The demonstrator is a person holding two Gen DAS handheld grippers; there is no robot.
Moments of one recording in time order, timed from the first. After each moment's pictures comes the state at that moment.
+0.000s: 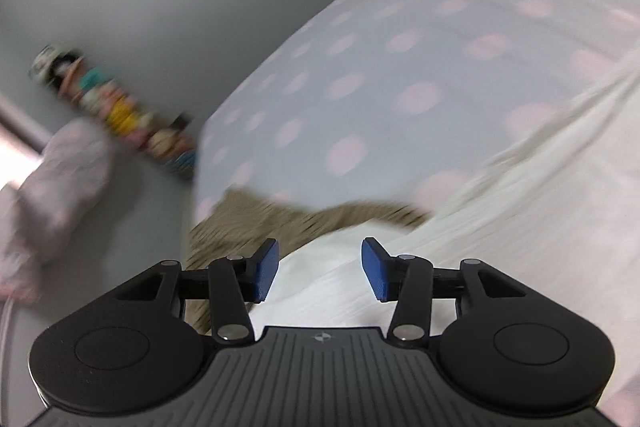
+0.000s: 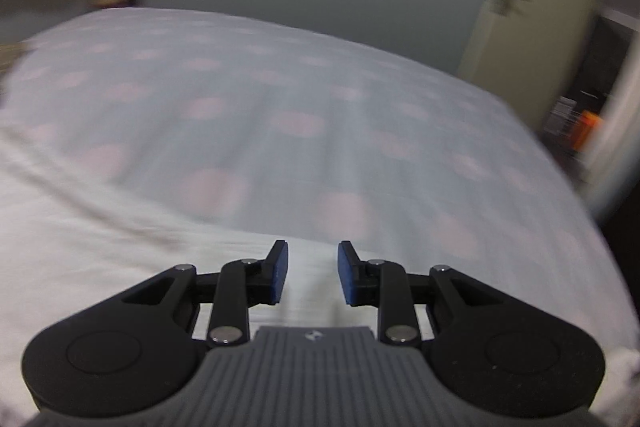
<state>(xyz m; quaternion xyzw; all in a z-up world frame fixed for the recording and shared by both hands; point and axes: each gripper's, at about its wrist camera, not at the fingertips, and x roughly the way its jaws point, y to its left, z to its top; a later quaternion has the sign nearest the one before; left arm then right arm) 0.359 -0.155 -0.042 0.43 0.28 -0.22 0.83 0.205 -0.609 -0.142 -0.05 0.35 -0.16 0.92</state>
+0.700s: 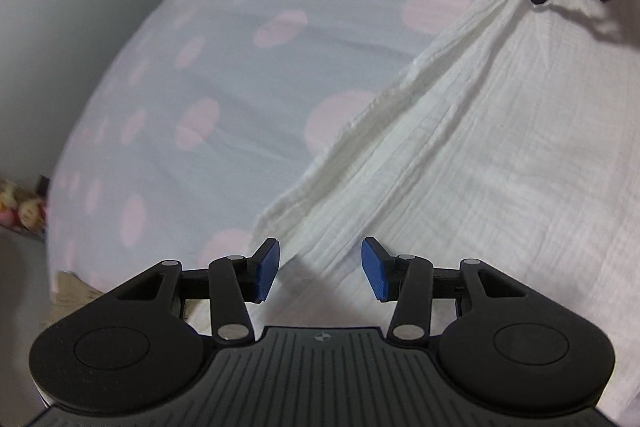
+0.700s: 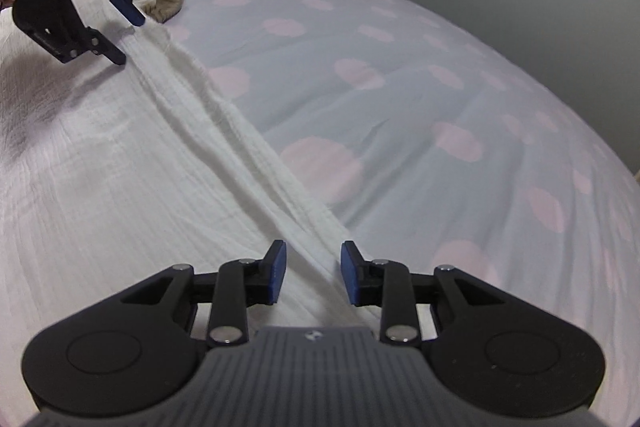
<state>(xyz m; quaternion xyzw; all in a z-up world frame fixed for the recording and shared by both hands) 0.364 -0.263 -0.179 0.48 0.33 -0.39 0.72 0.323 -0.511 -0.203 -0.15 0.39 0.09 0.91</state>
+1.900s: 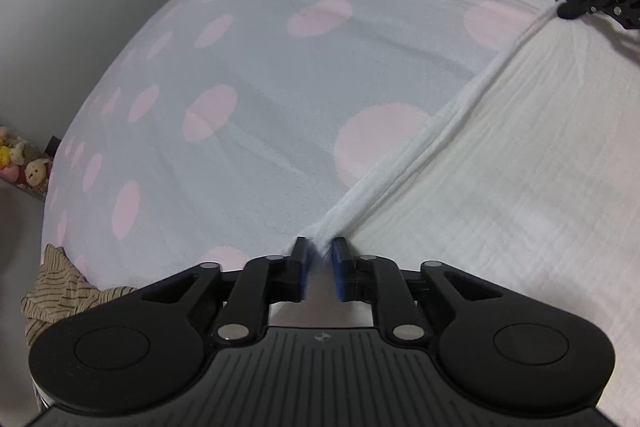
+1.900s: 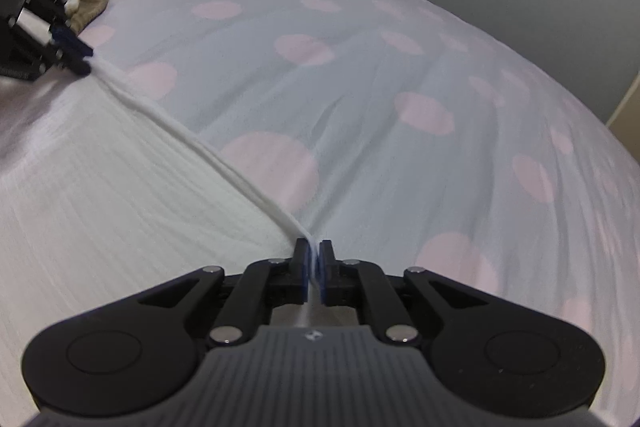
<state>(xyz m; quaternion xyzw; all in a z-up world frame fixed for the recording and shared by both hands) 0.391 -0.272 -0.189 0.41 0.33 -0.31 0.79 0.369 -0.520 -0.221 -0.11 0.40 0.00 0.91</state>
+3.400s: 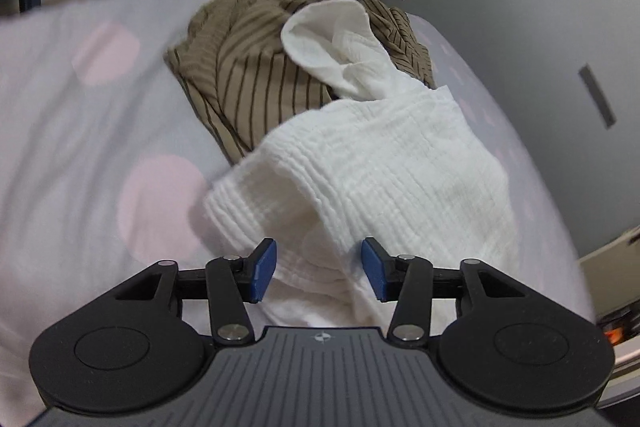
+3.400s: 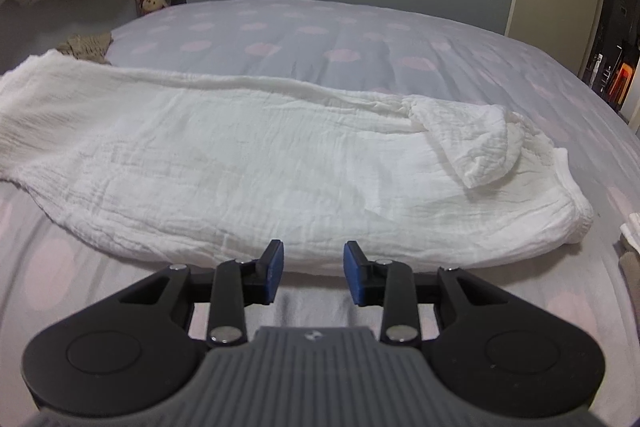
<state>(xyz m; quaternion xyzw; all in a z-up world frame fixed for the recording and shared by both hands) 0.305 0.137 -0.175 -0.34 0.41 -0.02 0.84 0.122 -0.455 -0.197 0.03 0.35 -0.14 0.92</state>
